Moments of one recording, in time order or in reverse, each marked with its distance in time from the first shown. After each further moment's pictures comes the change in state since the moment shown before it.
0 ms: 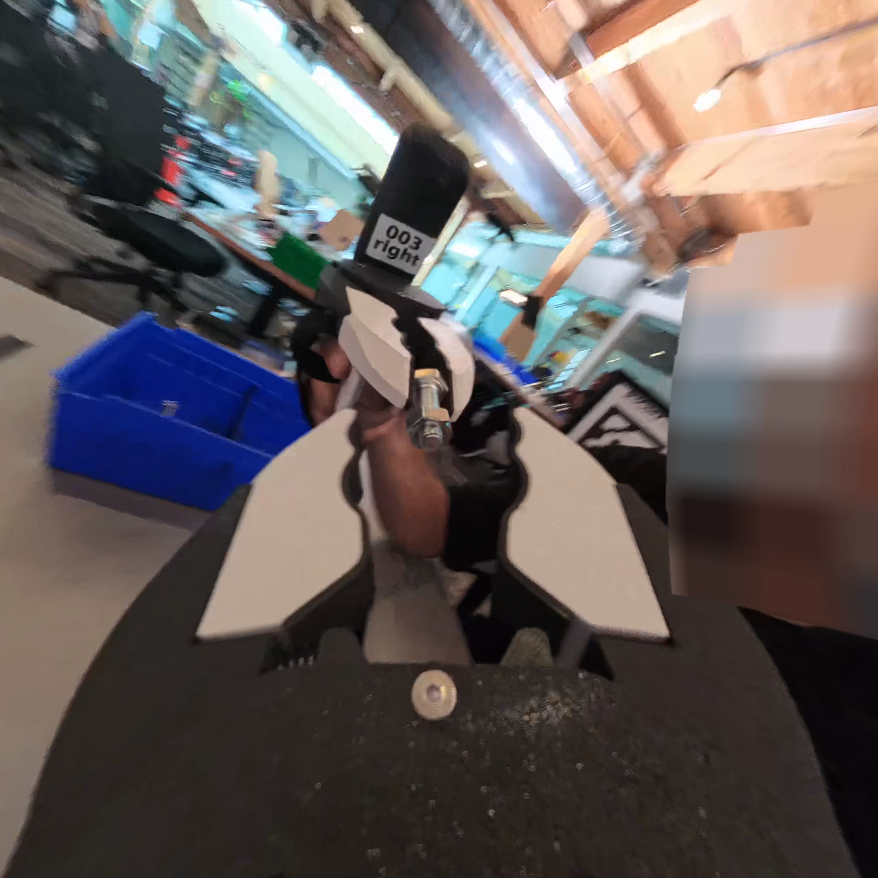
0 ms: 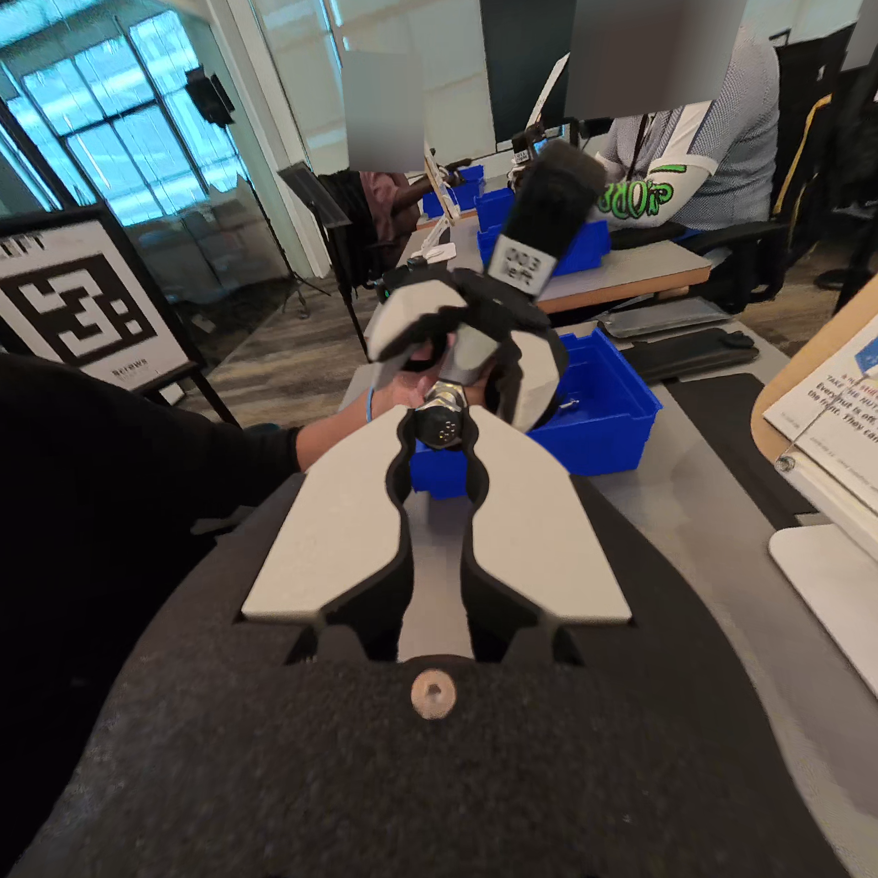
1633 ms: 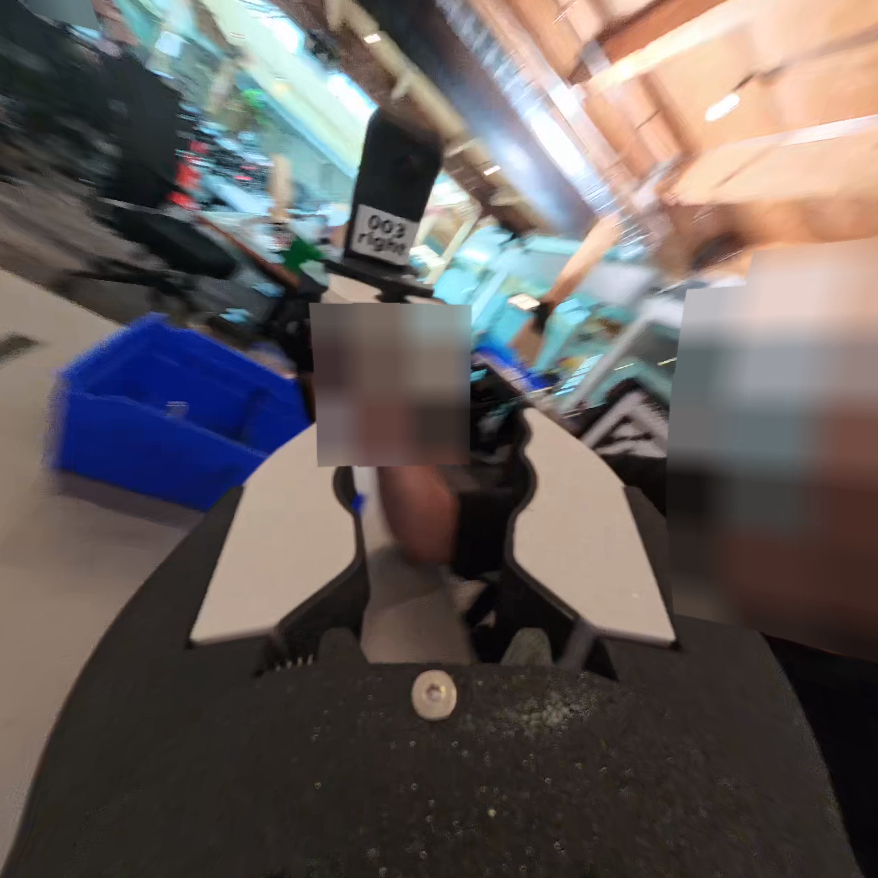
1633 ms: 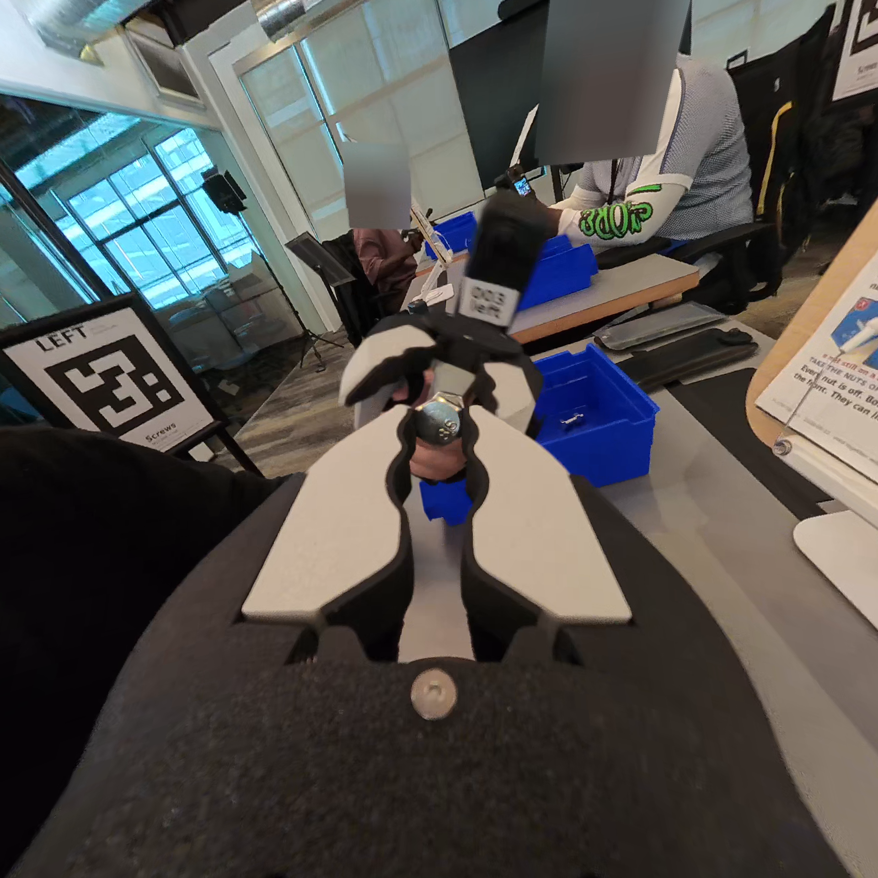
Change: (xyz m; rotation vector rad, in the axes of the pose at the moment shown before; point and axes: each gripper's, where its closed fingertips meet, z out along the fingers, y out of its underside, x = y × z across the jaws) left arm -0.005 0.003 0.012 0.009 -0.029 -0.002; right arm 0.012 -0.011 -0.013 0.096 0.009 0.122
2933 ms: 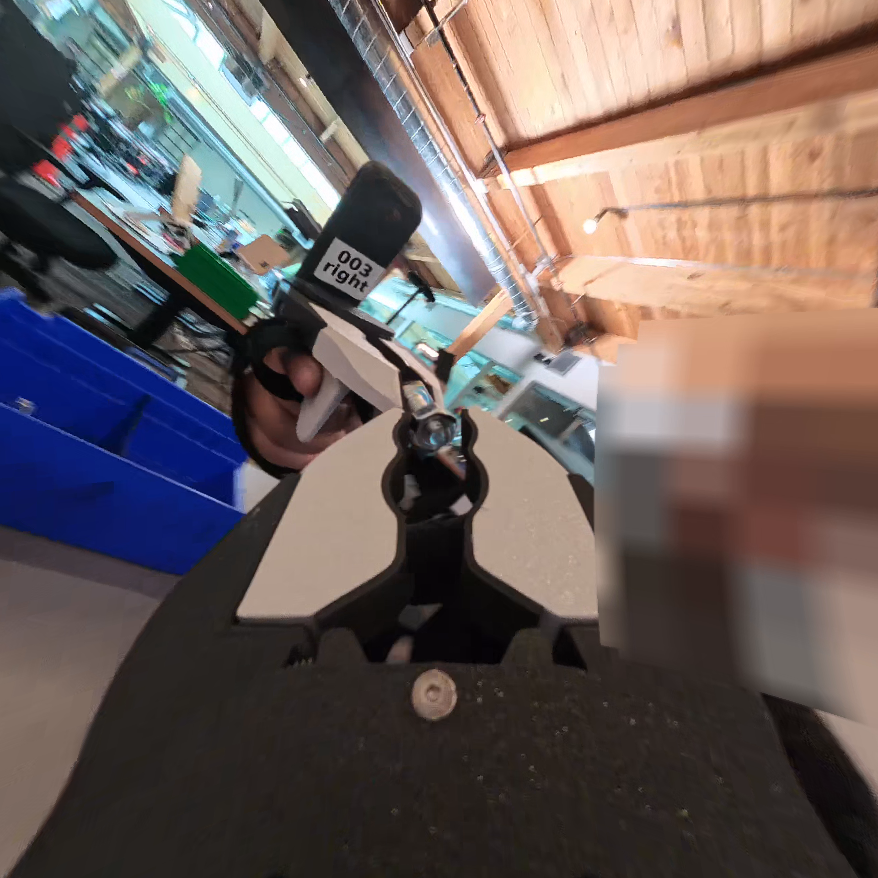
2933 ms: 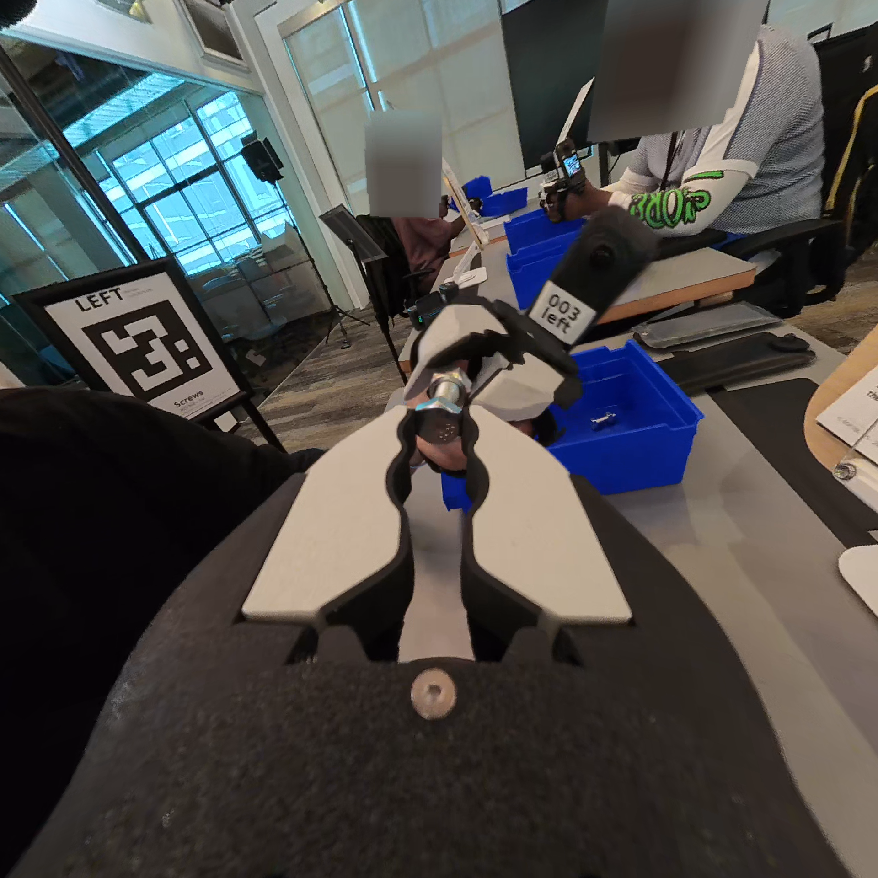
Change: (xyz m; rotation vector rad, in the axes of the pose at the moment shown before) left arm 0.013 -0.013 -0.010 0.110 0.202 -0.221; right arm -0.017 0.007 0.008 -0.041 -0.082 -0.040
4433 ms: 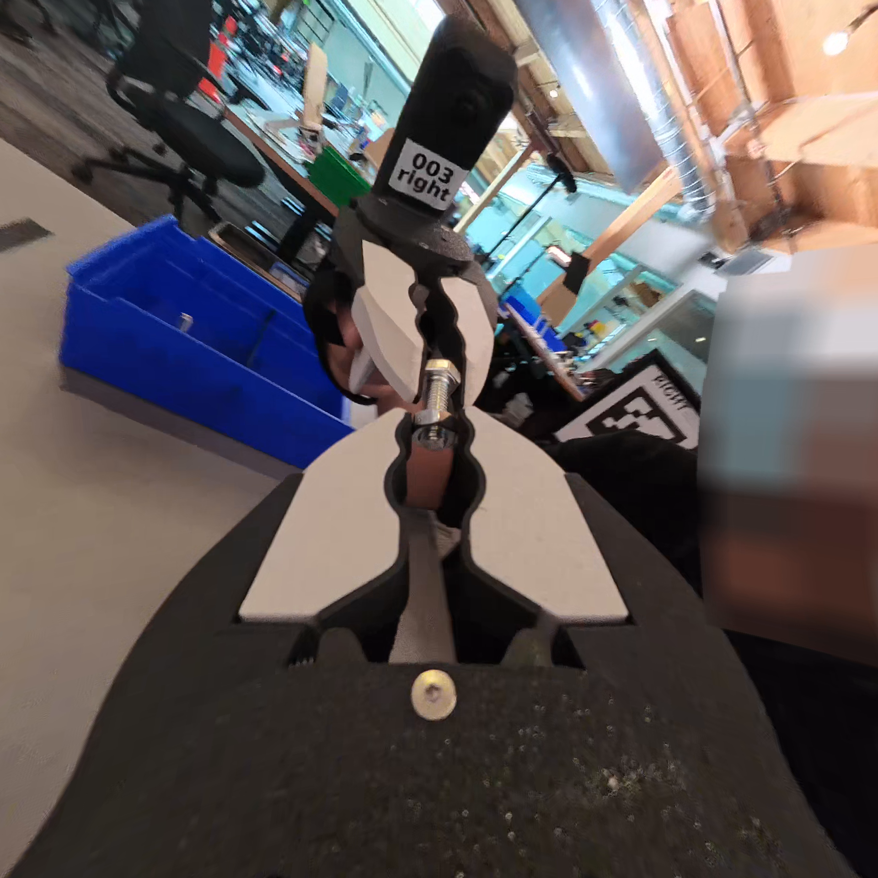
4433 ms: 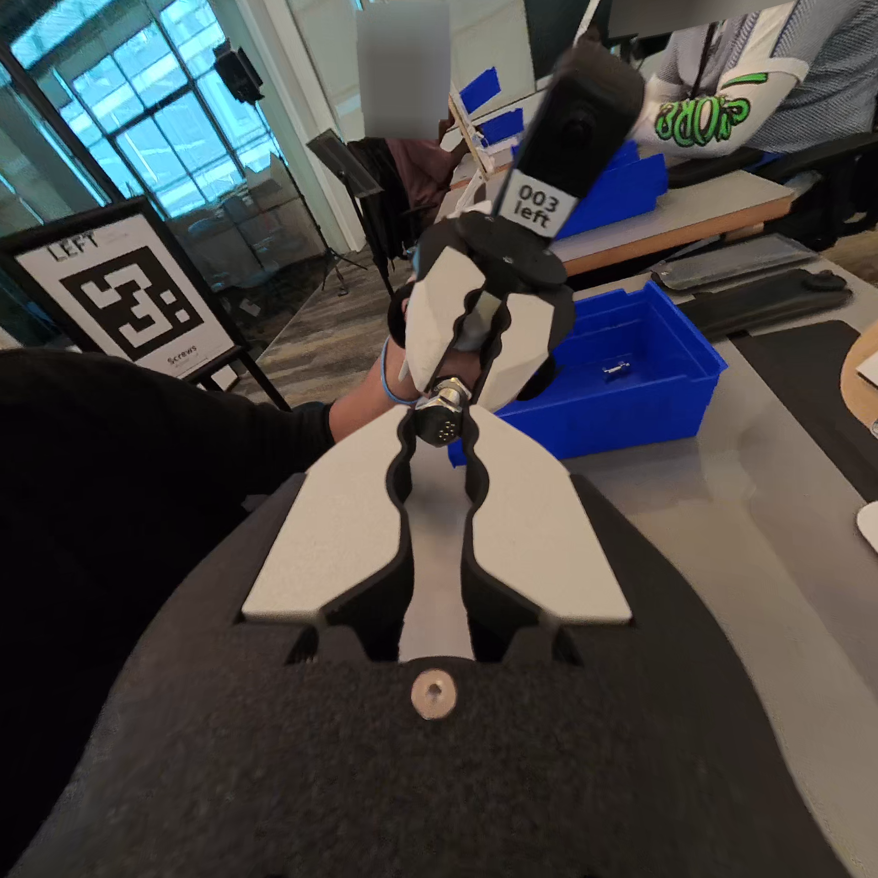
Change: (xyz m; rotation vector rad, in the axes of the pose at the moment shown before) left arm -0.013 0.025 -0.009 -0.222 -0.309 0.109; right arm -0.003 0.021 0.008 -0.135 0.001 0.021
